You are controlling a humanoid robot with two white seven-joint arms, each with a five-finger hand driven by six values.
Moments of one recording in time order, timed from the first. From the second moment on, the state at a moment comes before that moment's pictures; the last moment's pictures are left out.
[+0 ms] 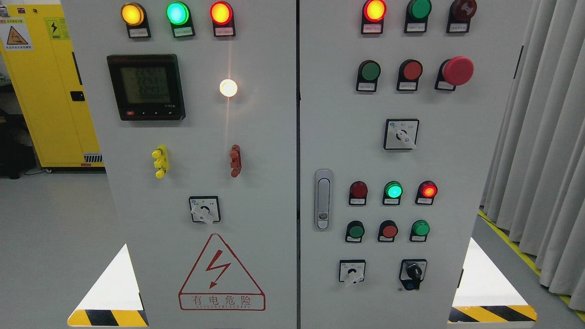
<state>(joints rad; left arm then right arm) 0.00 -0.10 -0.15 0.00 0.09 -0.12 -0.01 0.12 -0.12 -0.02 -1.71 0.82 -0.61 0.29</state>
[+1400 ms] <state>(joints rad) 0.00 -0.10 -0.15 0.00 0.09 -0.12 -0.01 -0.20 -0.12 -0.05 -1.86 1.03 -0.46 0.27</state>
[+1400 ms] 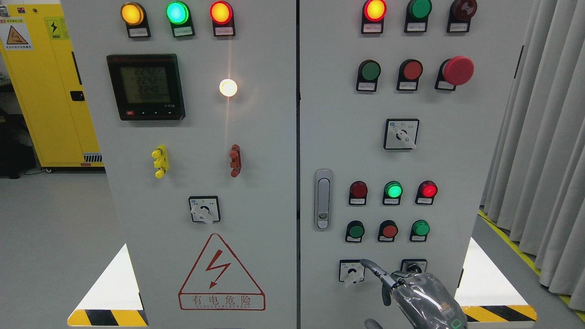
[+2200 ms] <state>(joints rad) 0.00 -0.10 -0.15 0.00 0.09 -0.11 -0.01 -0.29 -0.12 -0.01 -1.81 1.05 -0.43 0.28</state>
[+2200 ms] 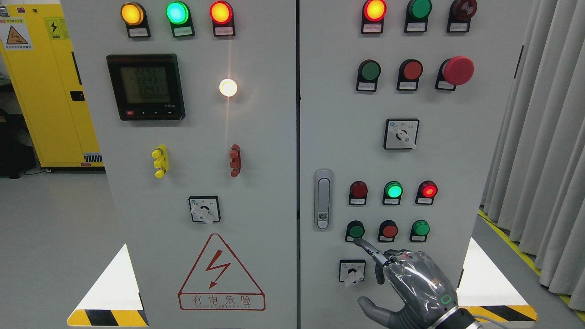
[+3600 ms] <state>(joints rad) 0.00 -0.11 -0.15 0.00 0.09 -0.11 -0.01 -0.35 -0.13 0.00 -1.70 1.04 -0.41 0.27</state>
